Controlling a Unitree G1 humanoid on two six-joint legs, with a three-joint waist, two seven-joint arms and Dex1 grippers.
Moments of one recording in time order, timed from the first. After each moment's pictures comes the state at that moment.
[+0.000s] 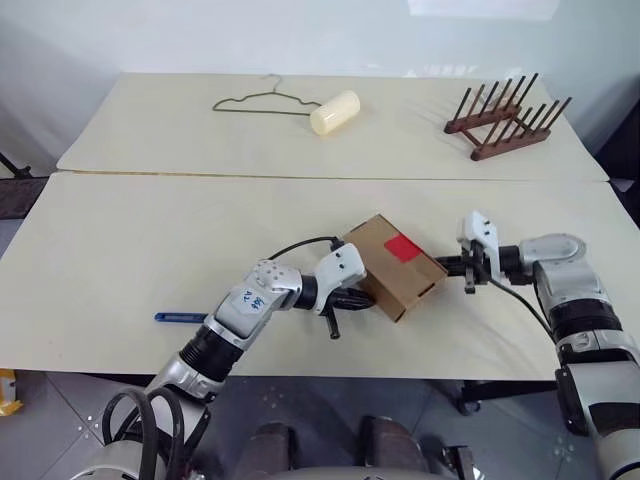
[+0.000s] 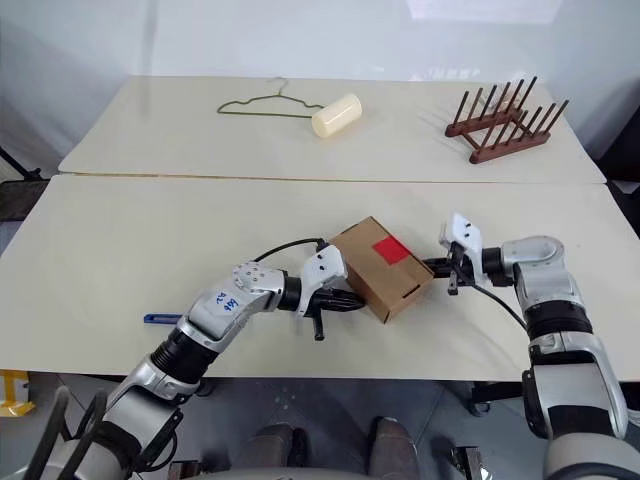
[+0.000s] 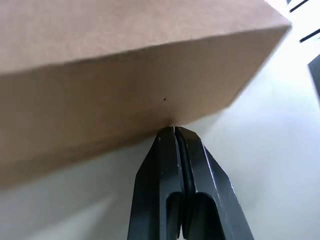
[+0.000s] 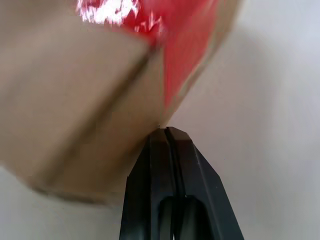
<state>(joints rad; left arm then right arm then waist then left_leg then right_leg) -0.66 0.31 -0.44 0.05 -0.19 0.64 -0.81 -0.76 -0.67 0.07 0.82 0.13 -0.02 1.45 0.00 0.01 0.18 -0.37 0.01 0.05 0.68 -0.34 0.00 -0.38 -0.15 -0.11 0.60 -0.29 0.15</state>
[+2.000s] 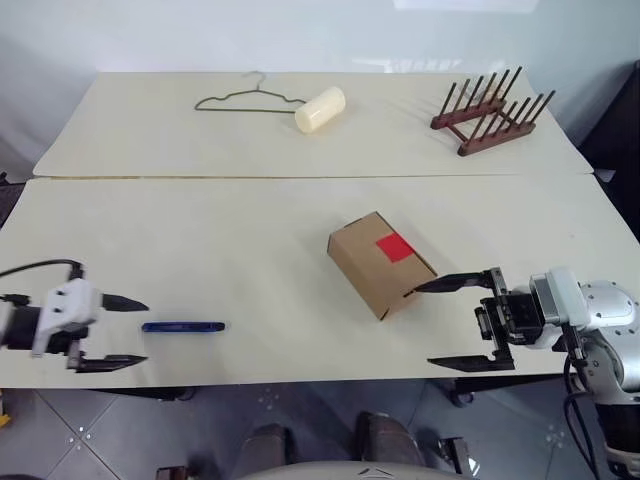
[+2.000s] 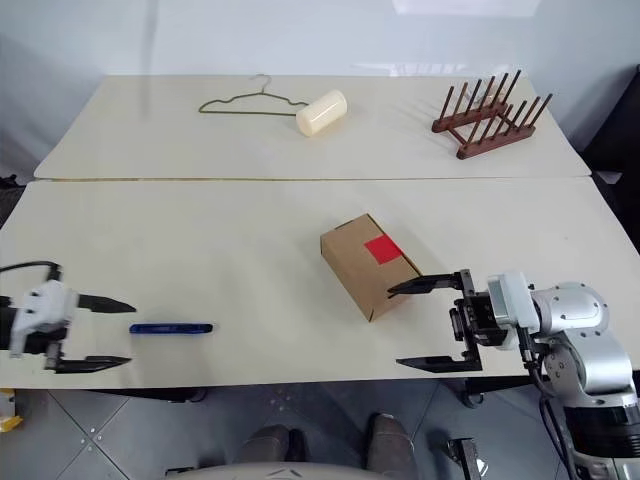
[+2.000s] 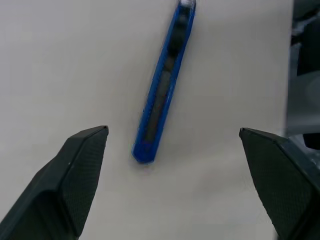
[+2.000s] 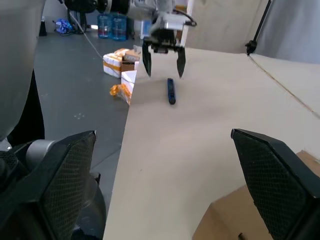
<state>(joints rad) -0.19 1.03 0.19 0.46 -0.24 -0.22 -1.50 -0.16 -0.77 -0.15 -0.21 0.69 0.05 1.54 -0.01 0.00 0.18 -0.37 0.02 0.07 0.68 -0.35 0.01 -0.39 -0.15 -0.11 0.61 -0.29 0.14</state>
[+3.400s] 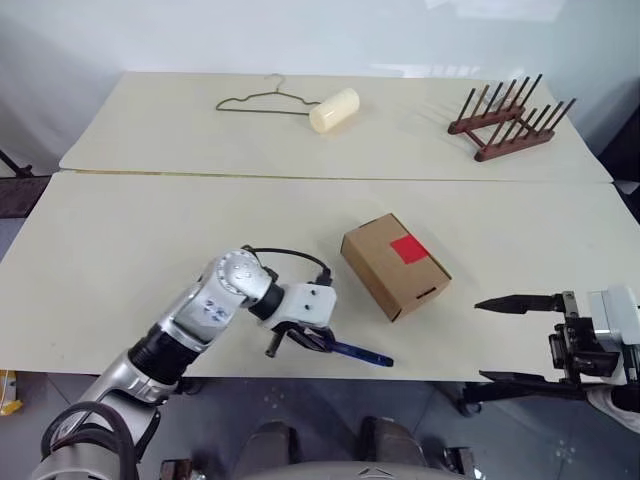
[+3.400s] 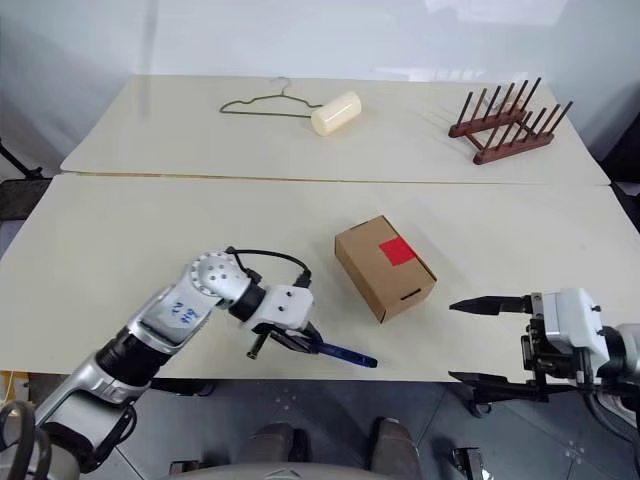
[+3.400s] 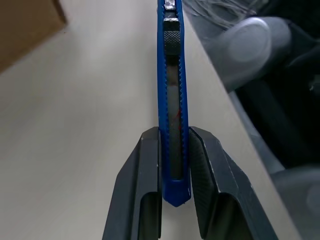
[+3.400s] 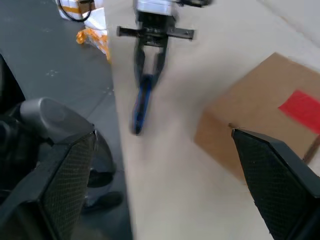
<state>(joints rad) -0.70 0.51 -0.55 -0.10 0.06 0.47 -1.30 0.27 -0.95 -0.45 -0.45 0.68 0.25 1.38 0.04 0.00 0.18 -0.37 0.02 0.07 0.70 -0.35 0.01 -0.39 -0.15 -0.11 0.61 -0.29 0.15</state>
